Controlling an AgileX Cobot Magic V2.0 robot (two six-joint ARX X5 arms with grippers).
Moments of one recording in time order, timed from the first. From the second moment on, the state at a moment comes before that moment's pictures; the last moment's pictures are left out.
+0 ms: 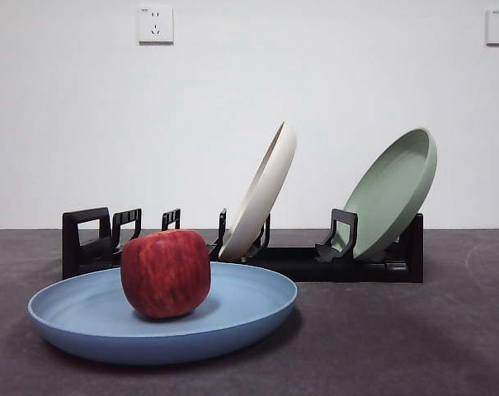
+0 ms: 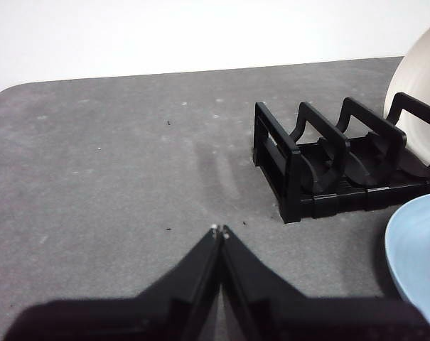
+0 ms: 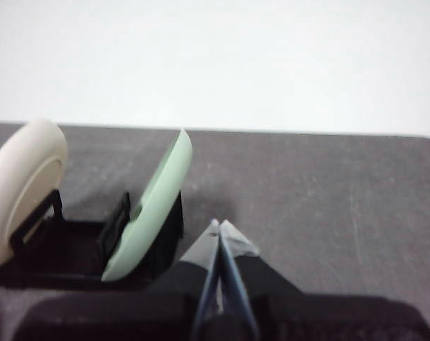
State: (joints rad) left arm -0.05 0.00 0.02 -0.19 0.03 0.03; right arm 0.05 0.16 0.39 -0.31 -0.05 -0.04
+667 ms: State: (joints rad) left arm -0.05 0.00 0.02 -0.19 0.03 0.03; right arm 0.05 0.00 0.04 -0.14 -0.08 0.06
